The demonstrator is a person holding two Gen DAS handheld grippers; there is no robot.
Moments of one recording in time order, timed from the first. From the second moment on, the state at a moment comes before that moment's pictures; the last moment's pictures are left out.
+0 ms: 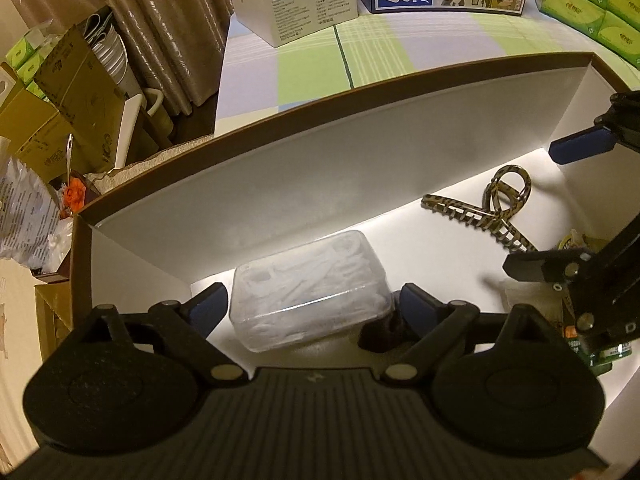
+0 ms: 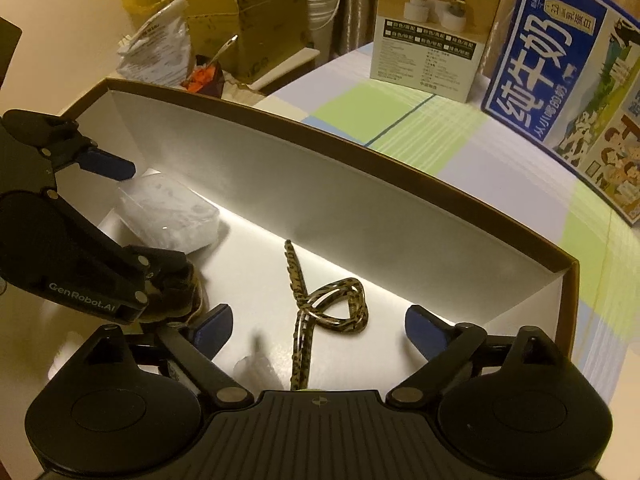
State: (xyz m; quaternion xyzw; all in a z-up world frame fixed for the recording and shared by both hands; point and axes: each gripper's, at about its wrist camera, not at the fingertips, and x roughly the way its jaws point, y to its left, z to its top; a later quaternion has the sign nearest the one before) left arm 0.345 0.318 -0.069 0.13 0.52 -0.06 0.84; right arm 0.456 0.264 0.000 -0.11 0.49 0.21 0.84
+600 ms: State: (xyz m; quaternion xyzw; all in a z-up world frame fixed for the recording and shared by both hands) left arm 0.313 0.322 -0.041 0.11 0.50 -0.06 0.86; right arm 0.418 0.262 0.042 -0.11 0.45 0.20 0.86
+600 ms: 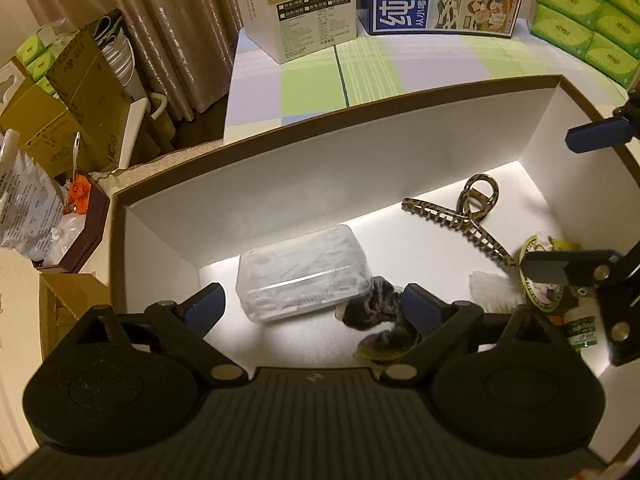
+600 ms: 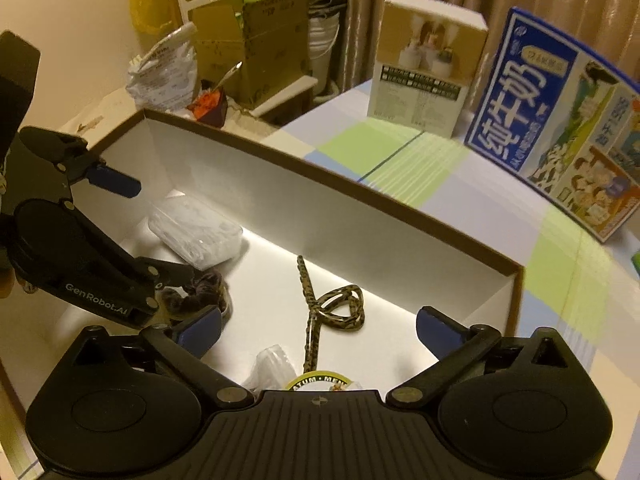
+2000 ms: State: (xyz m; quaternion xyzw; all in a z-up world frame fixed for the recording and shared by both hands) left arm 0.161 0.289 0.039 0.04 0.45 -0.02 0.89; right arm 0.282 0.217 0.093 -0.04 0.41 0.19 0.89
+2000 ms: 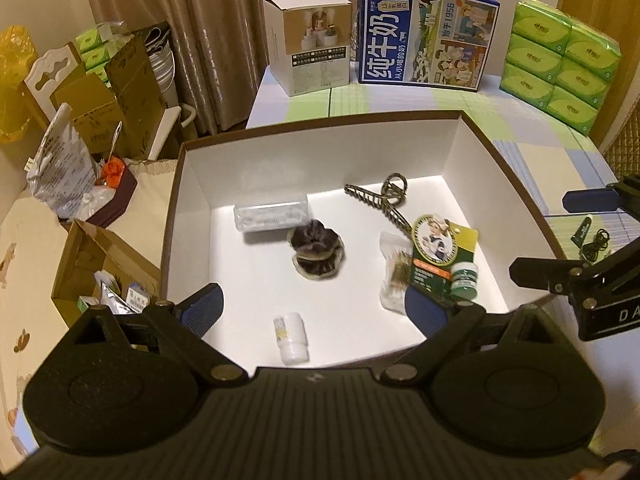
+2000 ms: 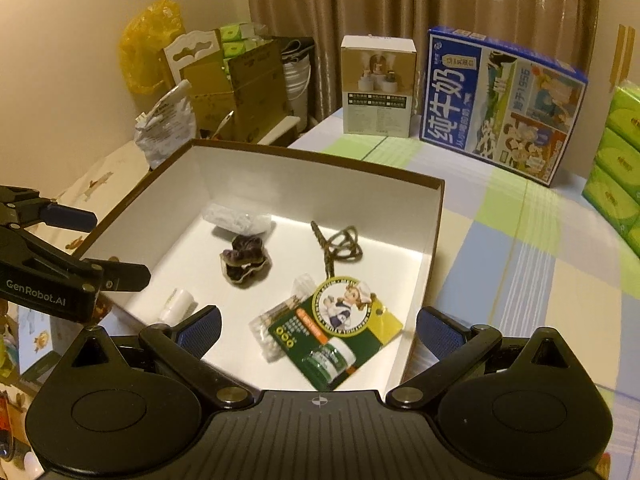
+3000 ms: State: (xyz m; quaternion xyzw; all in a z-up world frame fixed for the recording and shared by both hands) left arm 0.099 0.232 0.044 0.03 0.45 0.03 0.89; right arm 0.217 0.172 0.099 -0.07 0.40 0.23 0.88
